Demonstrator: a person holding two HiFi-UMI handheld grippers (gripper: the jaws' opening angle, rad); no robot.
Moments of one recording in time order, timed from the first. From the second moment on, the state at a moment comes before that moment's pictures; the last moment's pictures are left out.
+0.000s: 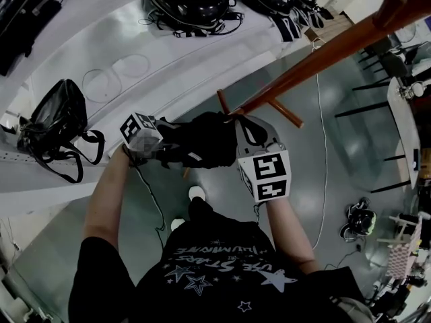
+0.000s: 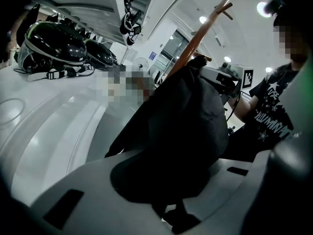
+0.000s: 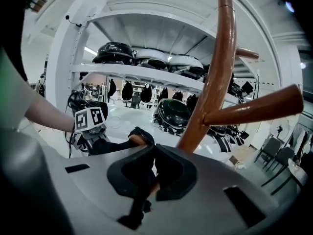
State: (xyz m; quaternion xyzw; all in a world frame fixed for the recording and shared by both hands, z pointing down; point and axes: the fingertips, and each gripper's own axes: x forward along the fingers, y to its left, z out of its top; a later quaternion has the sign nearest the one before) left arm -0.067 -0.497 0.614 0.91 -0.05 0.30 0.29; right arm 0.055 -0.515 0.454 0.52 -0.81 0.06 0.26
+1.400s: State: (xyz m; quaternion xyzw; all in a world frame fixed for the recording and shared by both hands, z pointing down) left arm -0.086 -0.503 0.609 0.90 0.00 0.33 0.28; right arm 0.045 -0.512 0.448 0.50 -0.82 0.14 0.26
